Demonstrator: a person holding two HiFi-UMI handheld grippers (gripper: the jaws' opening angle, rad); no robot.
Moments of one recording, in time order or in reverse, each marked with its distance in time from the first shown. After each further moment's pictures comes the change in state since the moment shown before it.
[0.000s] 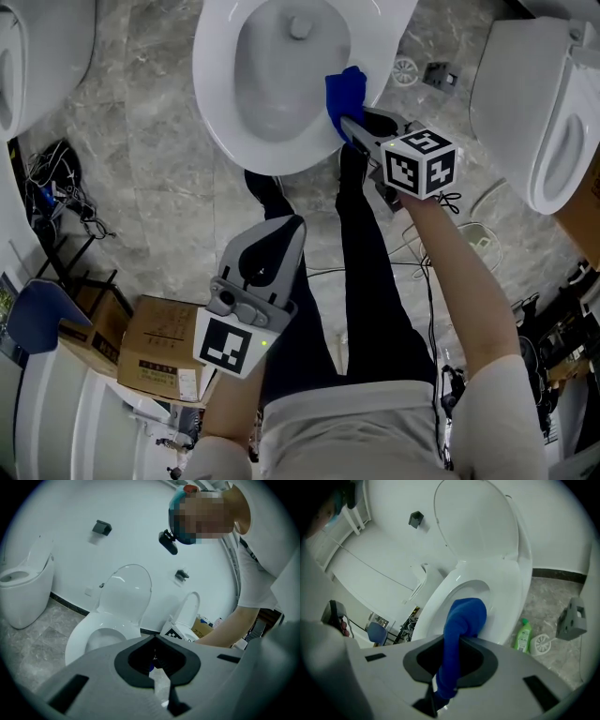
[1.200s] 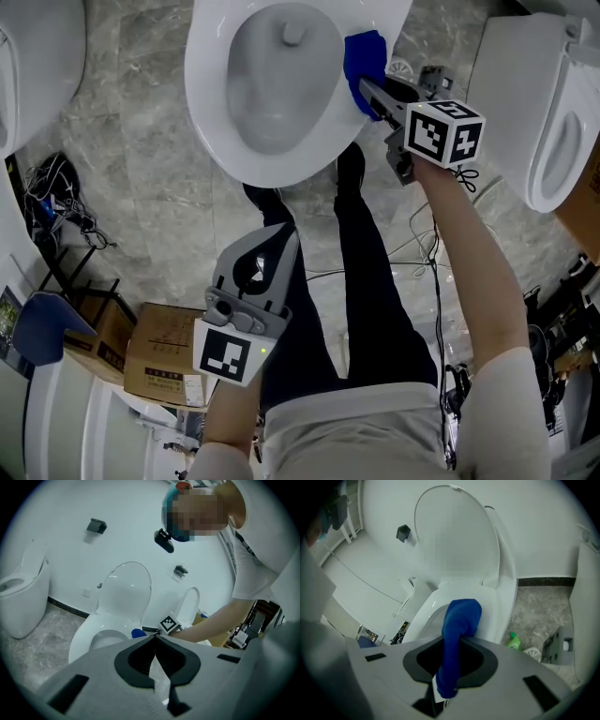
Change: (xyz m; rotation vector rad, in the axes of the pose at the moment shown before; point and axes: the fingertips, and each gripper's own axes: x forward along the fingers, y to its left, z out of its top) left arm 0.009 0.014 0.004 0.056 0.043 -0.003; right arm -0.011 -0.062 0.074 0.078 -0.132 -0.097
